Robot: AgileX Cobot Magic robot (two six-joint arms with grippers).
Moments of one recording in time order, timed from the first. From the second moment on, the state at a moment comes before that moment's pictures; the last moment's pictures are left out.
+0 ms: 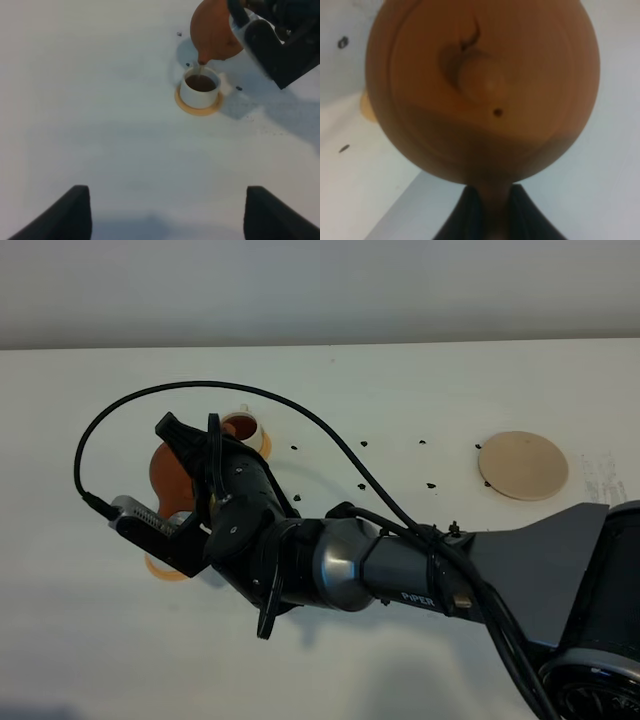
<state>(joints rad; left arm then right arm) -0.04 0.00 -0.51 -0.07 1.06 0.02 1.12 2.21 -1.51 -1.64 0.65 -0.17</state>
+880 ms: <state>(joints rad) -0.04 0.00 -0.51 -0.07 1.06 0.02 1.12 2.21 -1.51 -1.68 0.65 -0.17</state>
